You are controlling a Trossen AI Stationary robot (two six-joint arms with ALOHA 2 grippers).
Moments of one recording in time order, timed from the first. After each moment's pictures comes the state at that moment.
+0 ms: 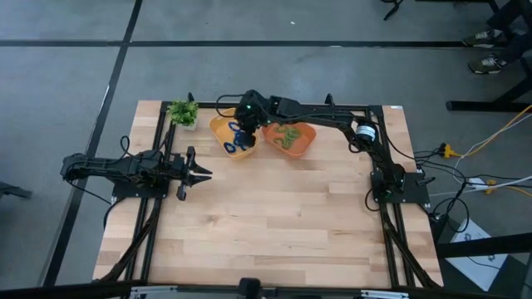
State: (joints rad) left arm -0.03 0.07 0.01 0.03 0.02 -0.09; right arm -0.34 2.24 2.06 -0.56 0.01 -0.22
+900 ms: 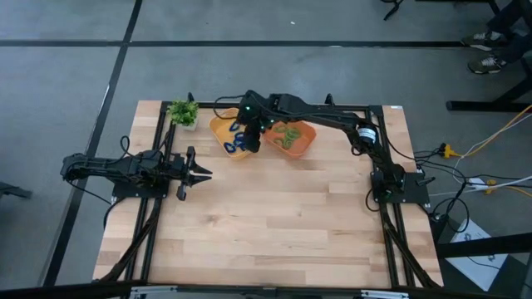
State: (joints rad) left arm -0.03 0.07 0.01 0.03 0.02 -0.09; right arm -0.30 2.23 2.23 -0.92 -0.07 -0.05
